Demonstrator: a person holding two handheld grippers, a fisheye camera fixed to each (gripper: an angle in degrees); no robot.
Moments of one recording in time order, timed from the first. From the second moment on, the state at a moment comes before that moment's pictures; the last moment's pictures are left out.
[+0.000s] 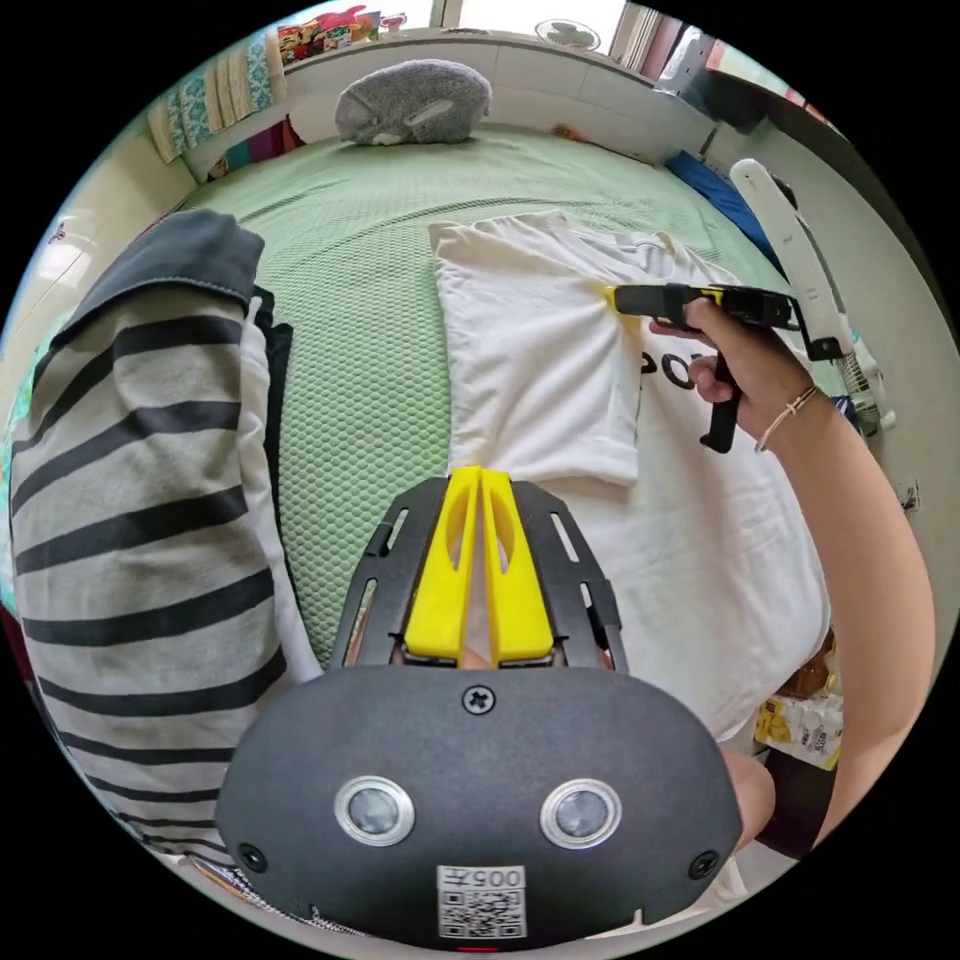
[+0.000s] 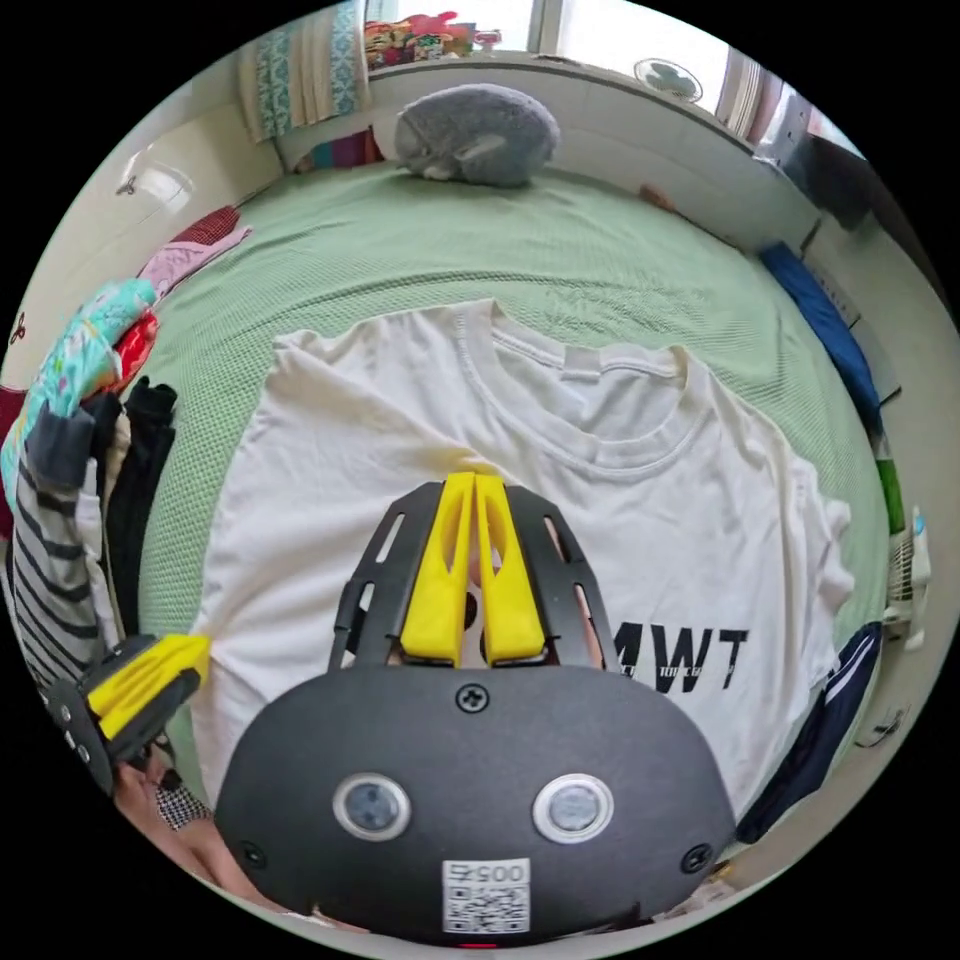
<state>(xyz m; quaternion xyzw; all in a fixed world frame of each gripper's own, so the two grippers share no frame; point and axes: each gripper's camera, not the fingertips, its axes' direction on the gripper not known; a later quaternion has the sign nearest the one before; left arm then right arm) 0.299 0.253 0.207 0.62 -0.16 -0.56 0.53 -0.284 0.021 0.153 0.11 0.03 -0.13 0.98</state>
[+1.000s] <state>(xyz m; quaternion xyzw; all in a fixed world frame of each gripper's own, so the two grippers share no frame) 0.362 0.059 0.078 0.54 -0.31 -0.46 0.63 0.145 0.172 0.078 0.17 -0.01 0.22 0.96</state>
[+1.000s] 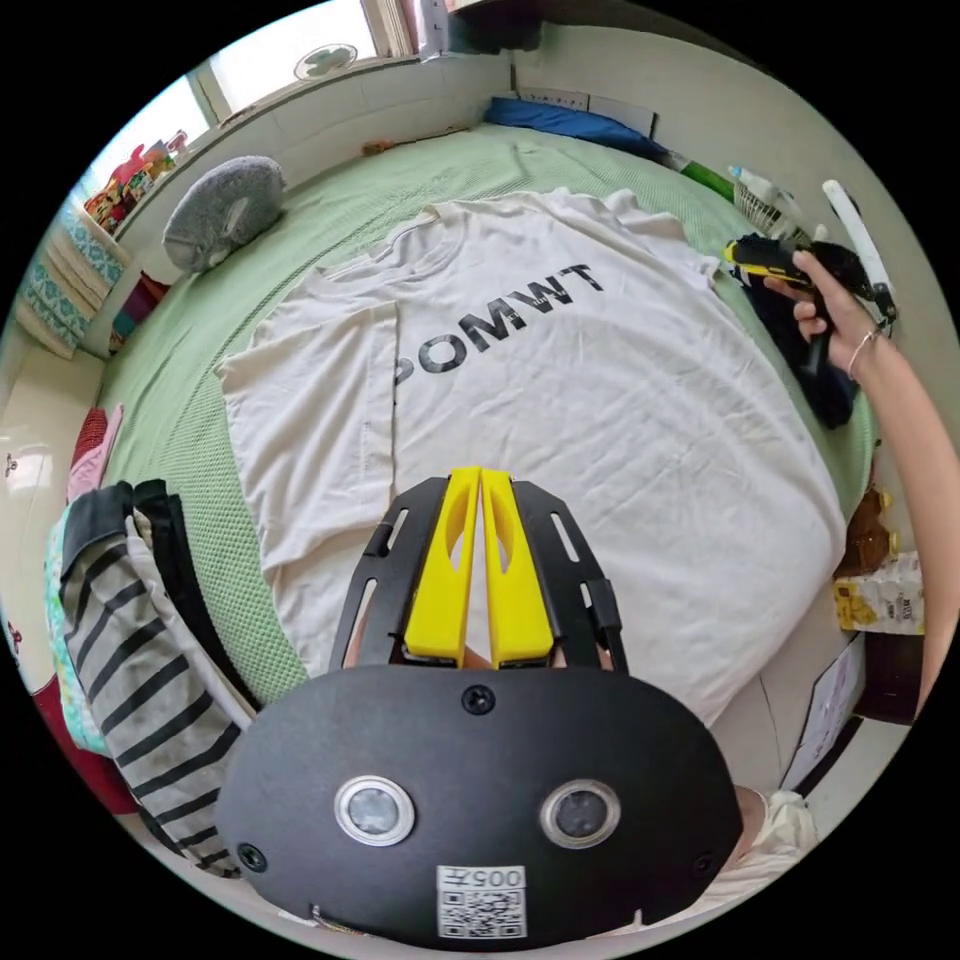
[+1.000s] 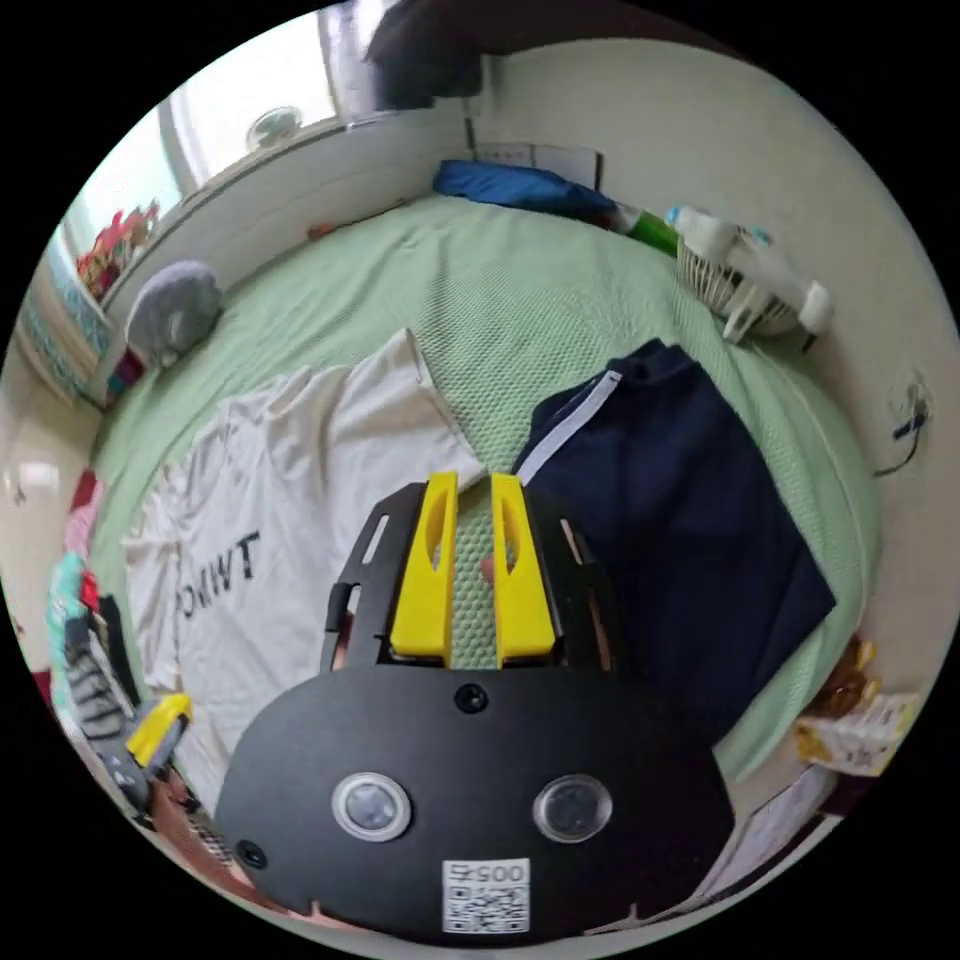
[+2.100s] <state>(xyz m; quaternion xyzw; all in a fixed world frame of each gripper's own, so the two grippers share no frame) 0.318 0.072 0.063 0.61 -0.20 -0.42 0.64 -0.091 0.242 0.089 0.16 0.06 -0.27 0.95</state>
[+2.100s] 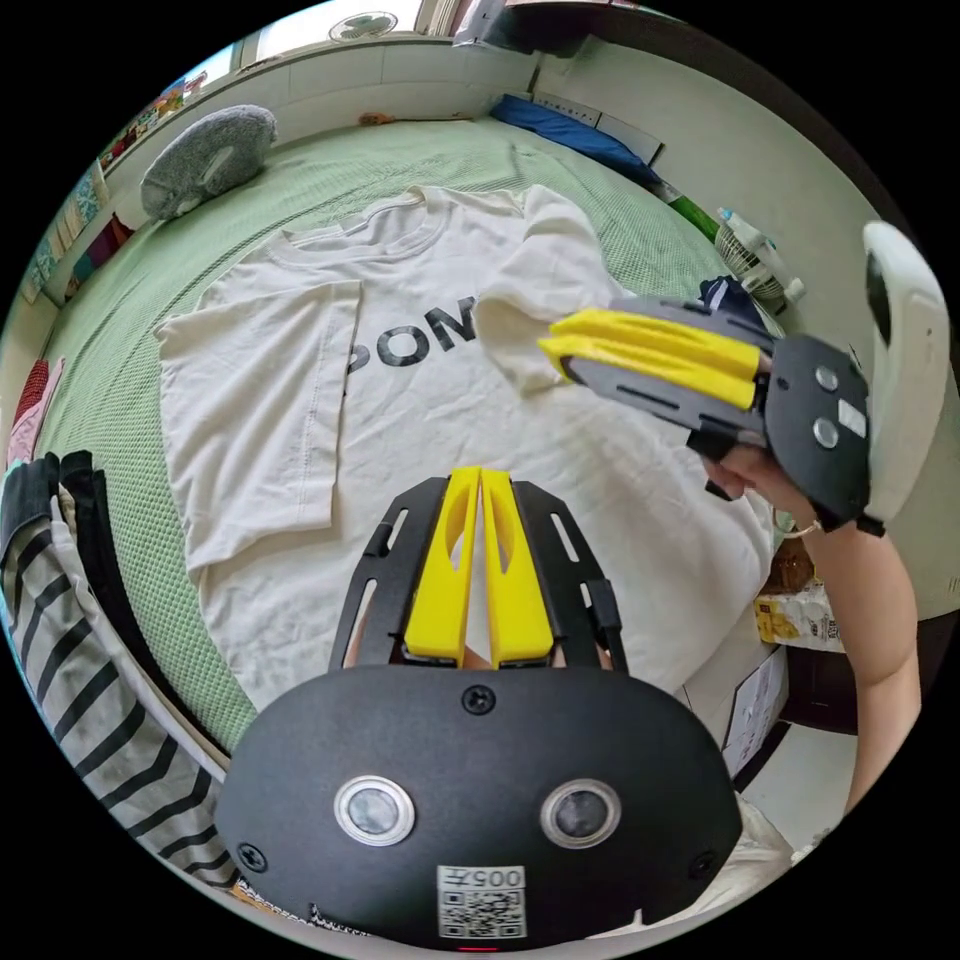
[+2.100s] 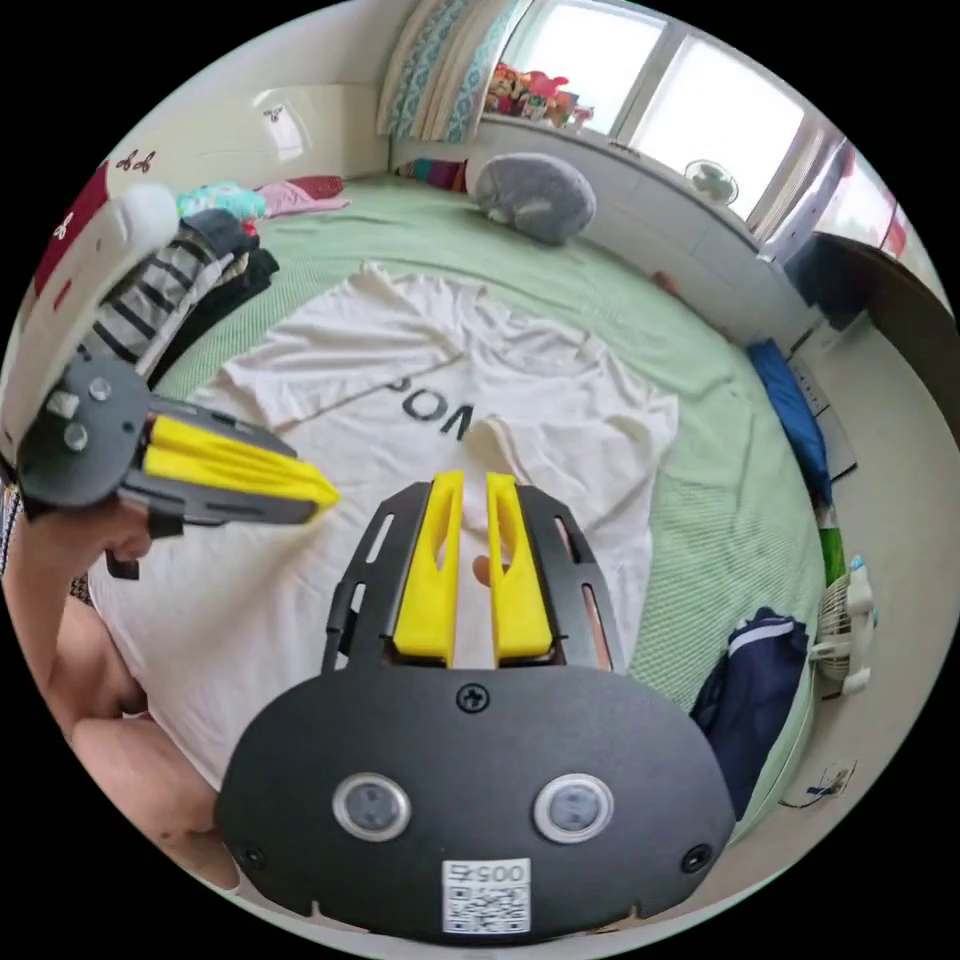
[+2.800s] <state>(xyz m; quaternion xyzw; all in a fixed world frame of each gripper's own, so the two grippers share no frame) 0.282 0.110 0.084 0.63 -0.17 -0.42 0.64 -0.051 0.182 0.078 0.18 0.04 -0.08 0.98</state>
